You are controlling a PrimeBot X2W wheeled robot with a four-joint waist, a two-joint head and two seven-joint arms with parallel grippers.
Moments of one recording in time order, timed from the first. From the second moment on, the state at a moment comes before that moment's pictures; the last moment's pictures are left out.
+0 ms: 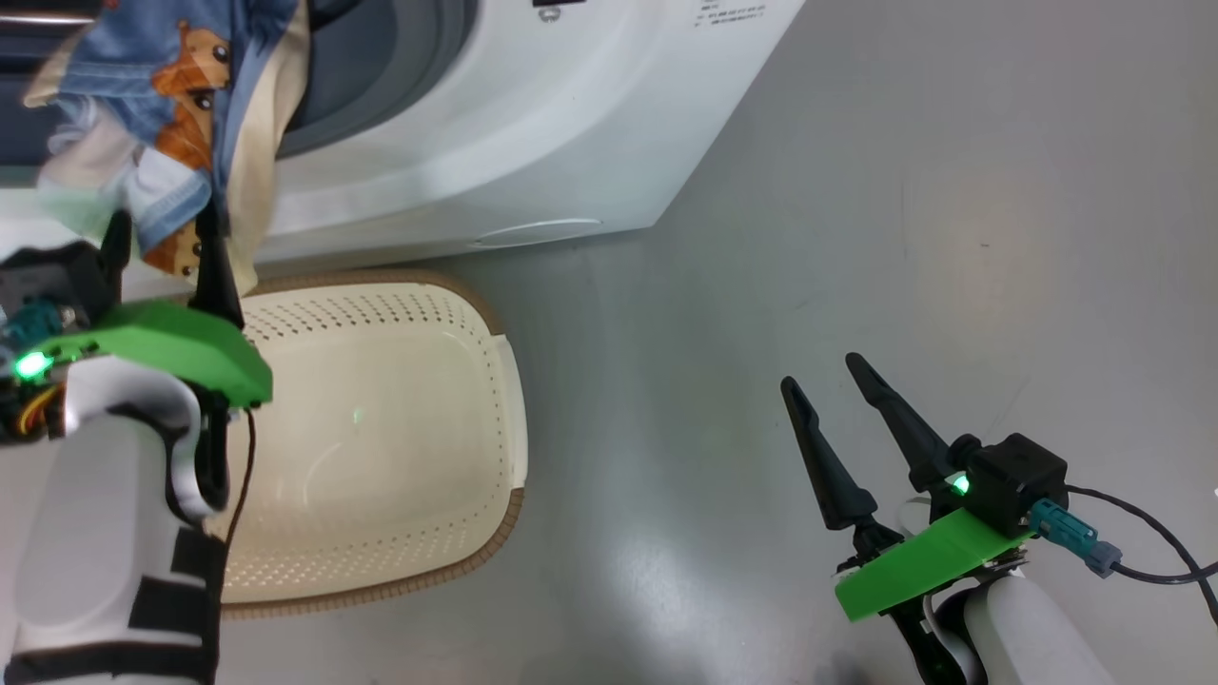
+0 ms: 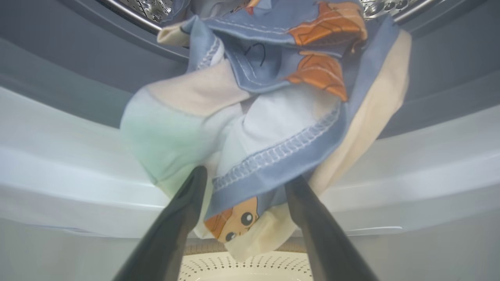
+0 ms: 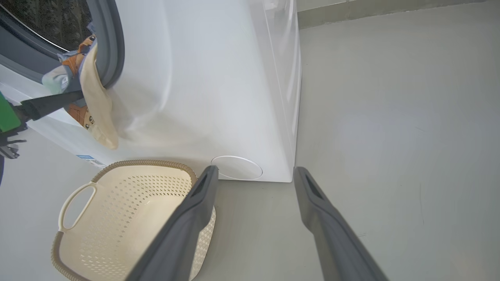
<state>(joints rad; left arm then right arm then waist) -0.64 0.13 -0.01 0.50 -0.24 0.07 -0.07 -0.25 -0.12 0.24 0.19 0.33 0.13 -0.26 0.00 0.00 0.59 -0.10</state>
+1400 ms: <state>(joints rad) -0.88 0.18 -0.06 0.46 -0.27 0.01 -0.12 -0.27 -0.10 0.23 0.20 0.37 0.13 -0.26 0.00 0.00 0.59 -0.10</state>
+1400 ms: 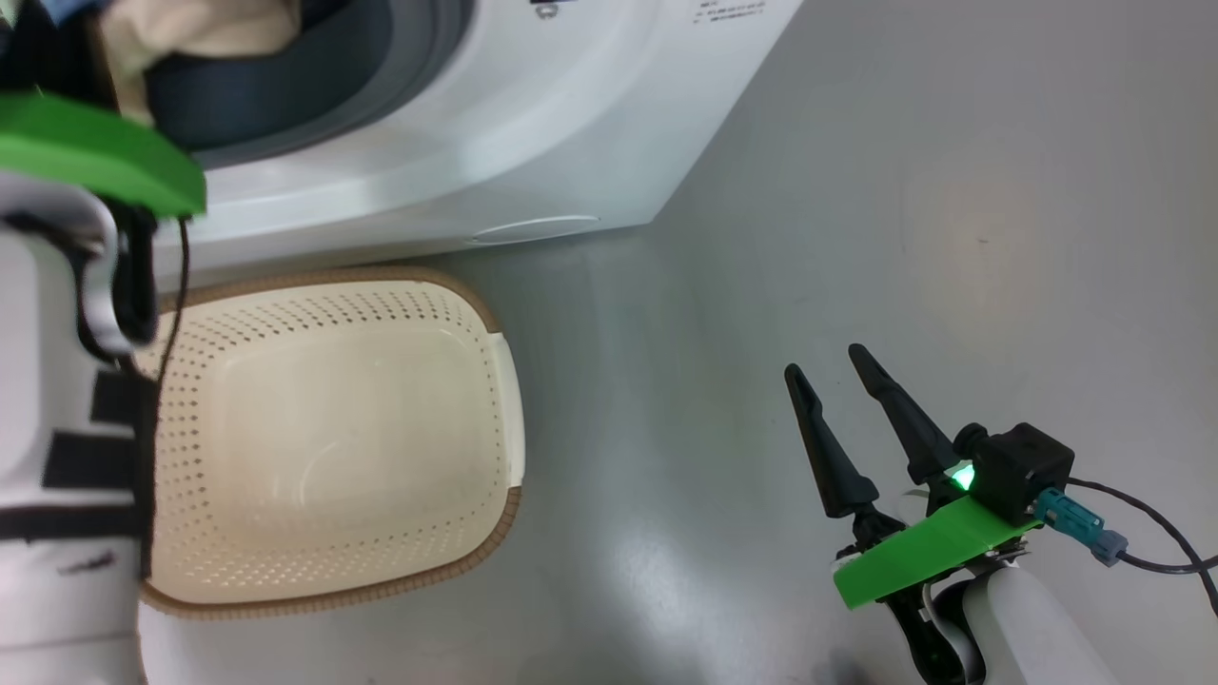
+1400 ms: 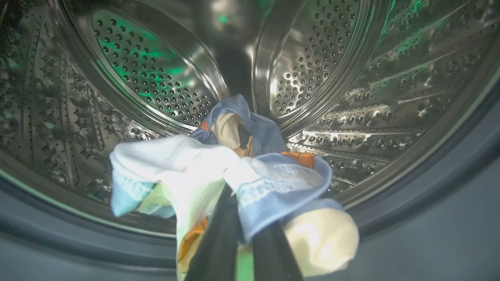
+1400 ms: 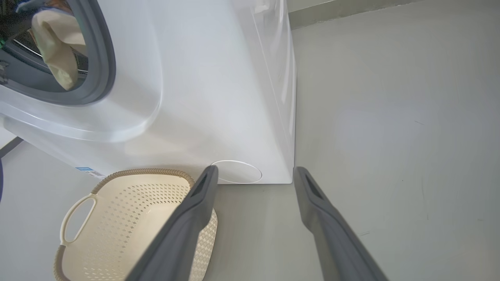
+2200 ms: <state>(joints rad) -1.31 0.19 -0.13 0.79 -0.26 -0.06 -0.07 -0.30 -0.10 0.23 0.19 0.37 0.13 -0.26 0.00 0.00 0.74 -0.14</state>
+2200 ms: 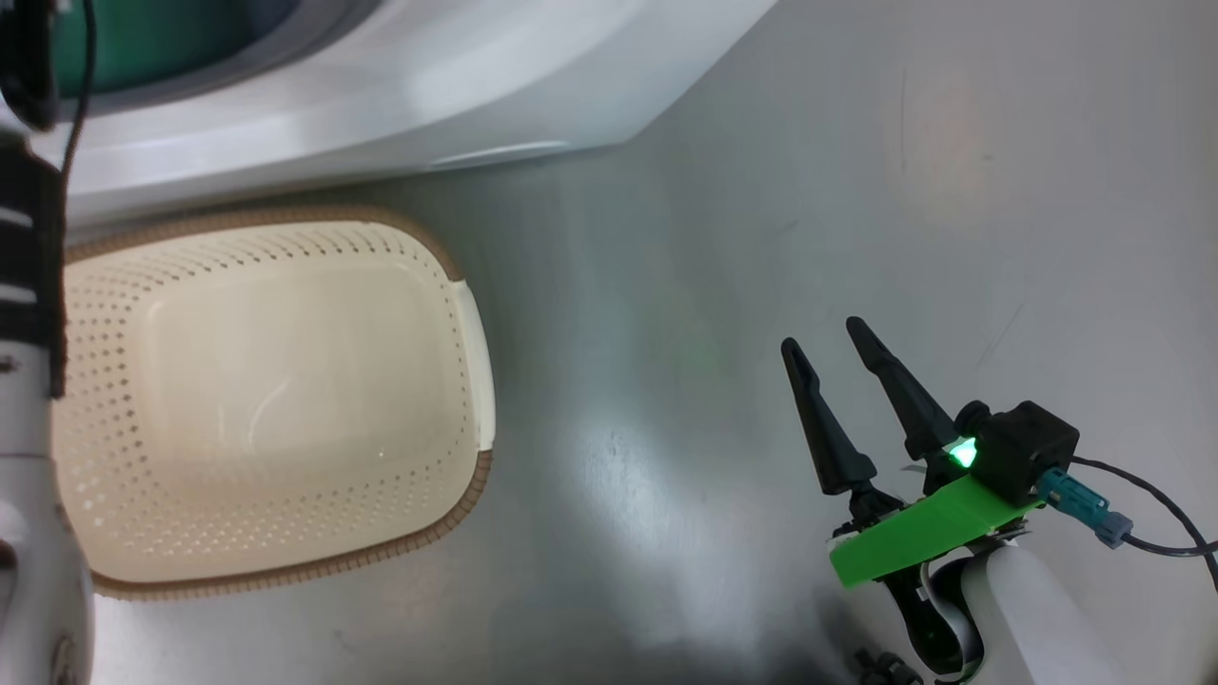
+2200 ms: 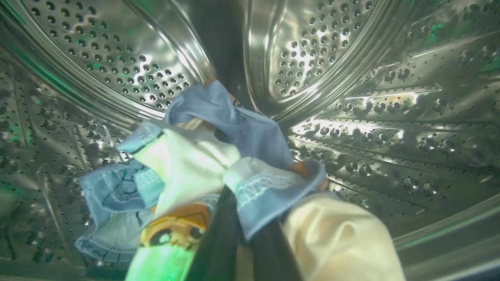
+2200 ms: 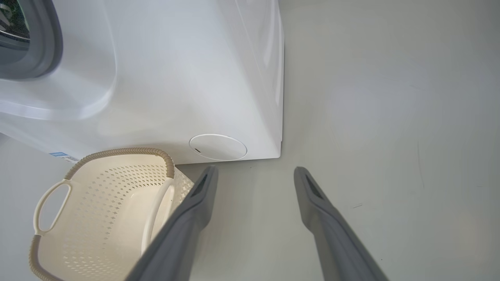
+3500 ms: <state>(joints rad) -1.52 0.23 -0.20 1.09 -0.26 -0.12 -0.24 -0.31 -0.12 0.24 0.19 0.37 0.13 -0.26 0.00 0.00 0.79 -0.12</state>
